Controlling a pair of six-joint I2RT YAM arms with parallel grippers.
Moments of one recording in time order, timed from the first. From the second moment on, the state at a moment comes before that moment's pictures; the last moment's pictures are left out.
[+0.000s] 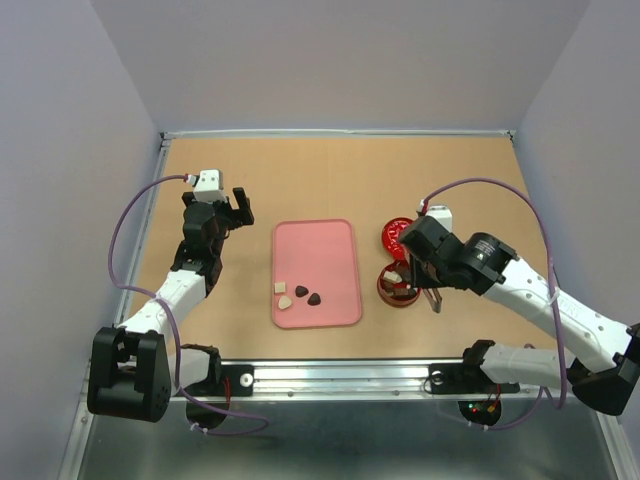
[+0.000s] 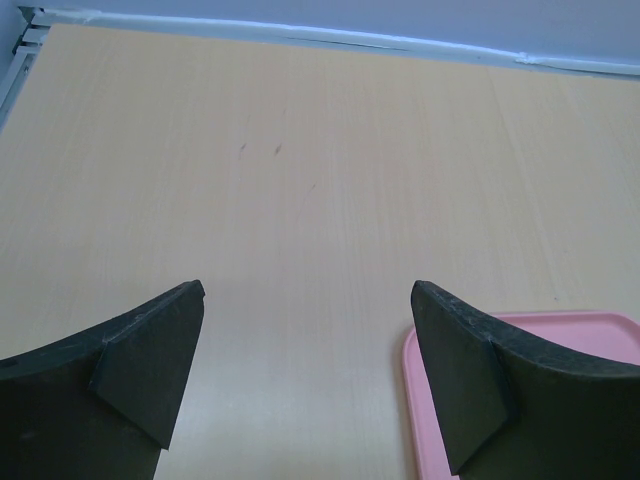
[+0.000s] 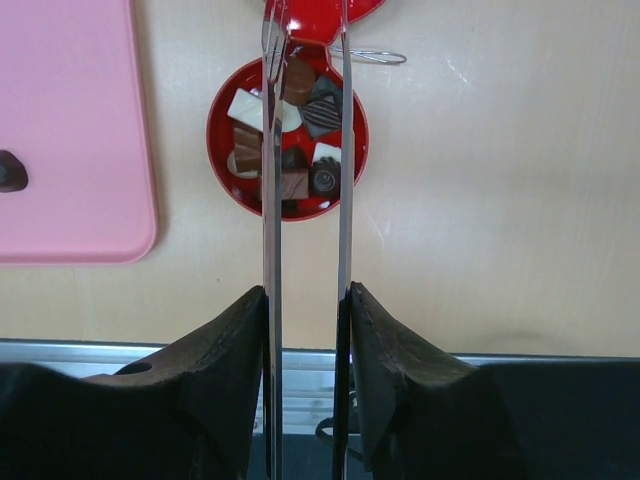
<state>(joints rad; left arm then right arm) -0.15 1.14 0.55 0.42 -0.10 -0.15 0.85 1.10 1.15 -1.18 0.45 0.70</state>
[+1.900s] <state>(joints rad) -0.15 1.15 0.55 0.42 -0.10 -0.15 0.19 1.51 0.96 -0.63 0.25 0.29</state>
